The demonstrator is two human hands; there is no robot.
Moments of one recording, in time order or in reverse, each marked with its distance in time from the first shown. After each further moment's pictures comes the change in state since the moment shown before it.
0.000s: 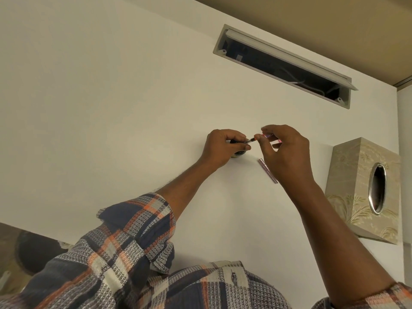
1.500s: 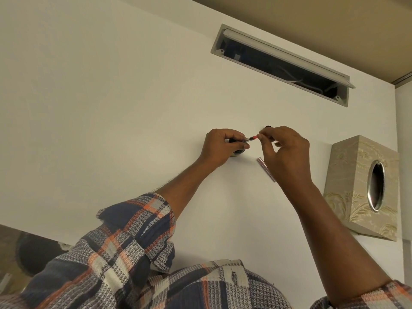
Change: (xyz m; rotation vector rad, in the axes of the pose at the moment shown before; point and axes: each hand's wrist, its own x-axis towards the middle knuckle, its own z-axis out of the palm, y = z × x) left_hand 0.001 -0.002 0.001 -0.017 0.012 -0.007; right_hand -0.005 0.010 0.002 -0.027 0.091 -0.162
